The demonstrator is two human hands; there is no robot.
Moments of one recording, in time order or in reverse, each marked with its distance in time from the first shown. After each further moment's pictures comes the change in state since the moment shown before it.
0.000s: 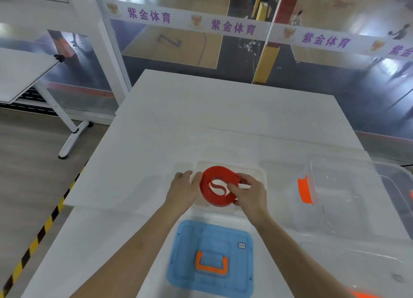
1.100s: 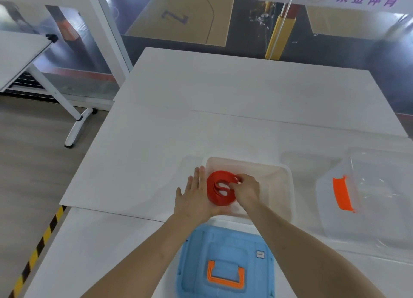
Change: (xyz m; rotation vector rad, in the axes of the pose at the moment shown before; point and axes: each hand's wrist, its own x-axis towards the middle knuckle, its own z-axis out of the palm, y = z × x) left_hand 0.054 -0.056 0.059 0.529 -0.153 0.062; right_hand 0.121 0.090 0.086 -0.402 -0.075 0.121
